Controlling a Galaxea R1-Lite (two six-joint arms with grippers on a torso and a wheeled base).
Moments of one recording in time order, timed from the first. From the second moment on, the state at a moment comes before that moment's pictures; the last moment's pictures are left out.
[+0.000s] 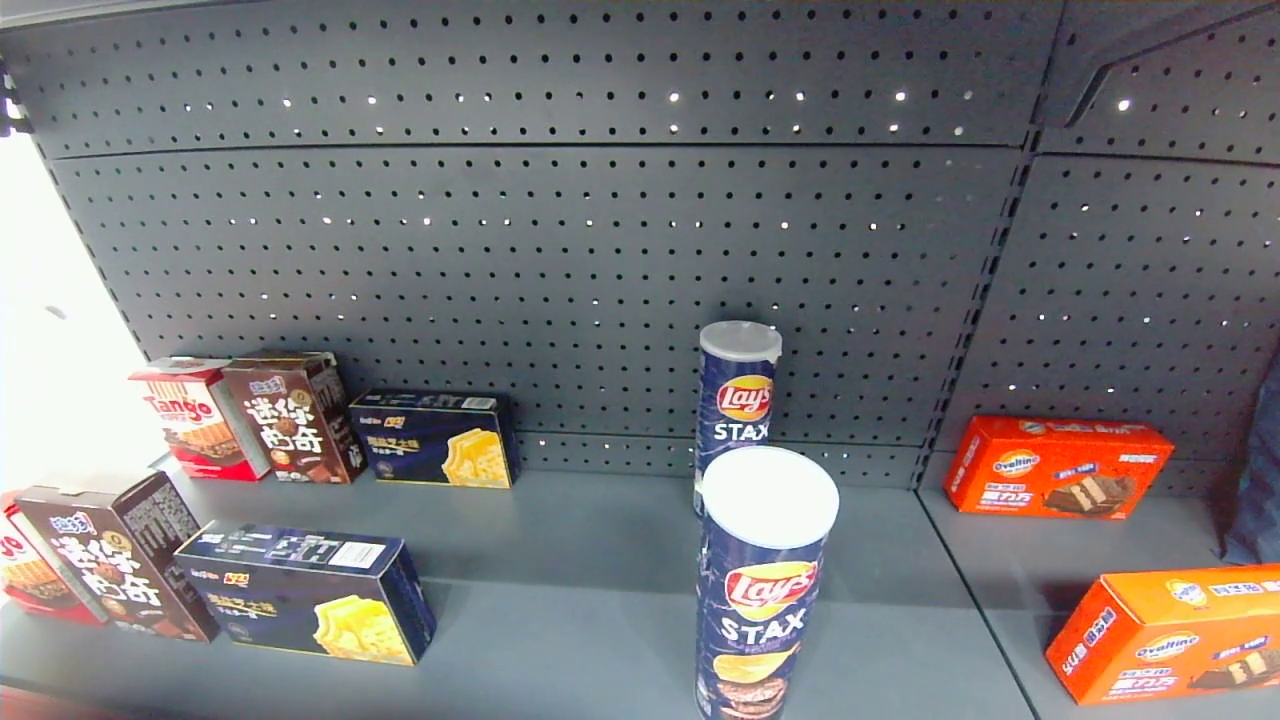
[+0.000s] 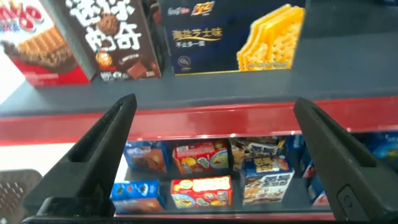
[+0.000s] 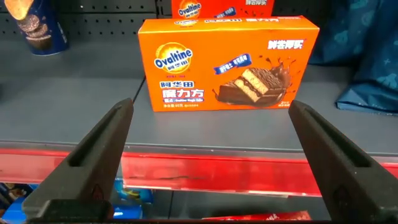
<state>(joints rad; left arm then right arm) -0.37 0.09 -0.09 0.13 0.31 0.03 0.00 0.00 0.00 0.01 -0.02 0.01</state>
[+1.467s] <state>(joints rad) 0.00 0.00 0.00 0.00 0.02 0.00 0.00 0.00 0.00 0.01 -0.02 0.01</state>
